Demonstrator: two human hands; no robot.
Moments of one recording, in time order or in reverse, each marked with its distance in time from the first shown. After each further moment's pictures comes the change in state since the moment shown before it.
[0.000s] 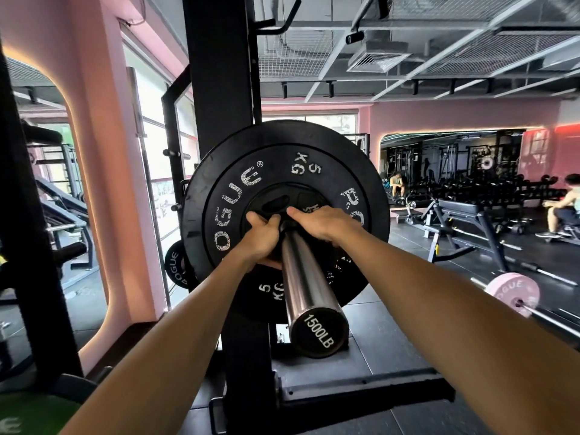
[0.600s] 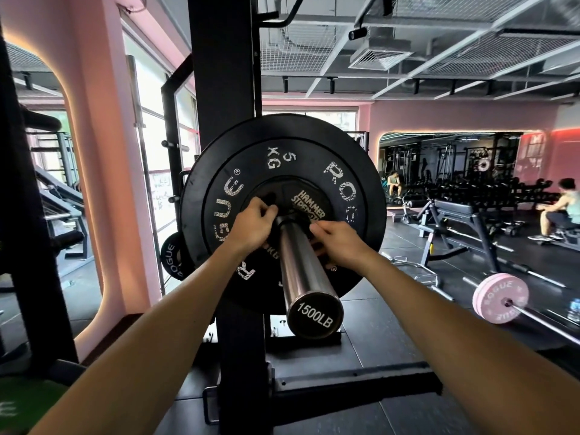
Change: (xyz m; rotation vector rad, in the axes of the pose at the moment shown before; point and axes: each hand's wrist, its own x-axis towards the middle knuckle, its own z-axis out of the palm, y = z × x) left_hand 0.006 -0.007 -0.013 0.242 0.135 0.240; right_hand -0.032 0.049 0.023 0.559 -0.056 -0.275
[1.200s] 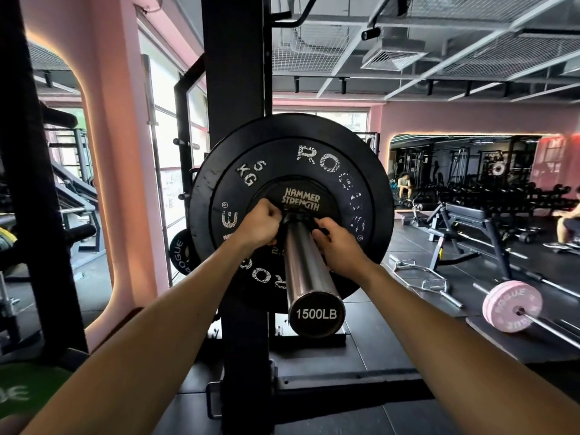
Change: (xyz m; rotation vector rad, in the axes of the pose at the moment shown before) left_hand 0.007 -0.004 0.001 -0.026 -0.110 -0.009; right_hand 0.003 0.010 0.013 -0.035 0.071 -0.111
